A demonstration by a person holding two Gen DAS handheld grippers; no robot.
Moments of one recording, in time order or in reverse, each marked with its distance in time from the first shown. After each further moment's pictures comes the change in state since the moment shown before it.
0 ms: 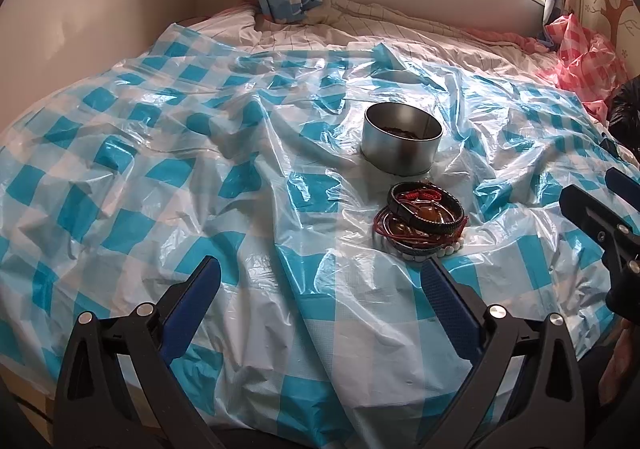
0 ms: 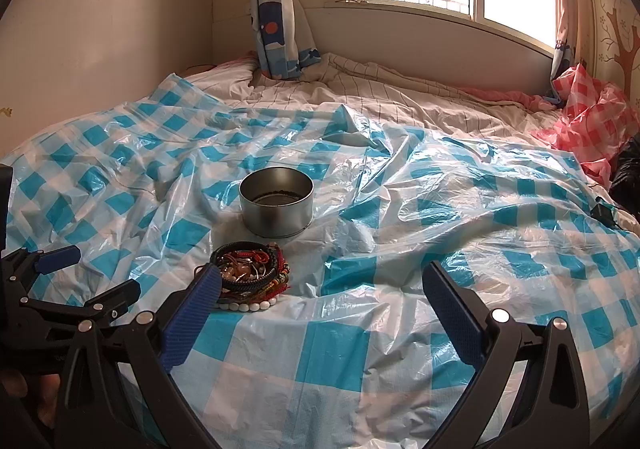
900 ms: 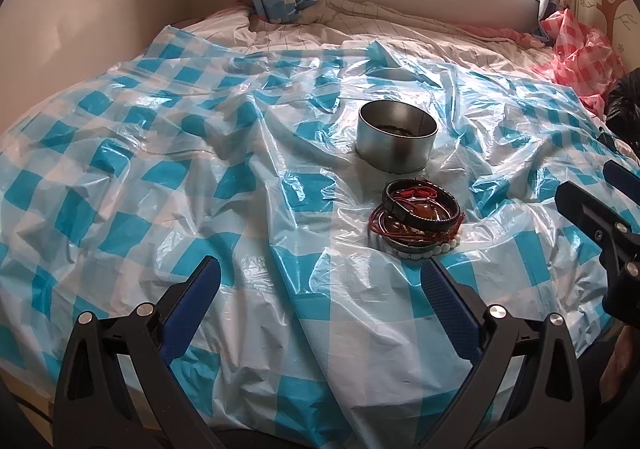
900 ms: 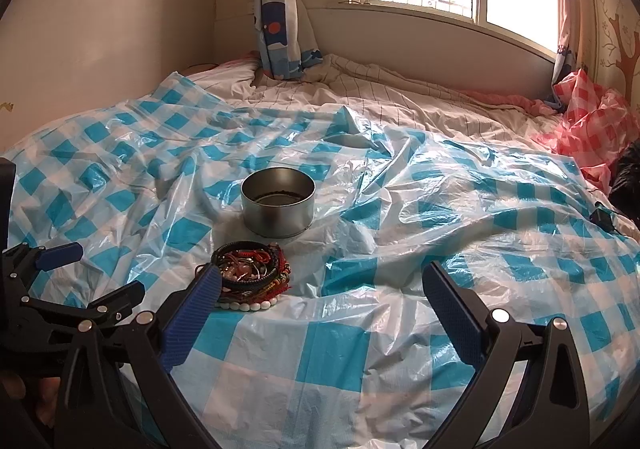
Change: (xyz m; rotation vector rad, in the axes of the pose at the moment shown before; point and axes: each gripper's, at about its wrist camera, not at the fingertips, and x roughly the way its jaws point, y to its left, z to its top) left arm 0.002 -0.012 0.002 0.011 0.008 0.002; right arm -0.001 0.001 0.000 -0.009 -0.005 -0.001
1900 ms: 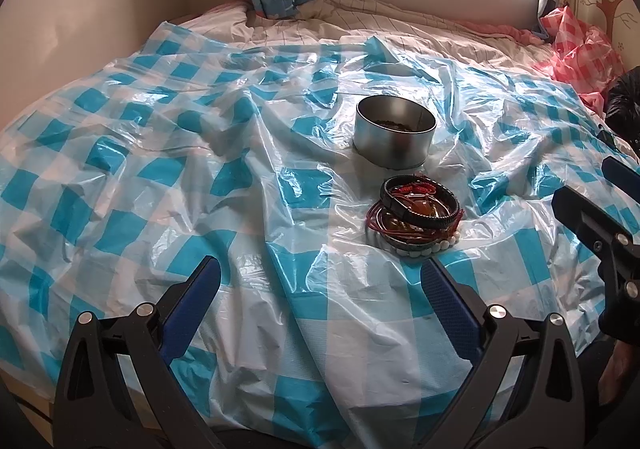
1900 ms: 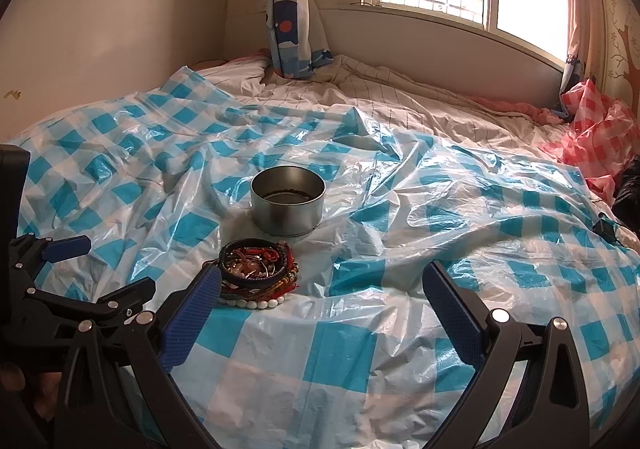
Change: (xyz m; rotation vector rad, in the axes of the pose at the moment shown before) left arm 0.002 0.001 -0.005 0.000 0.005 -0.006; right arm 0.000 0.005 0.000 -0.035 0.001 0.007
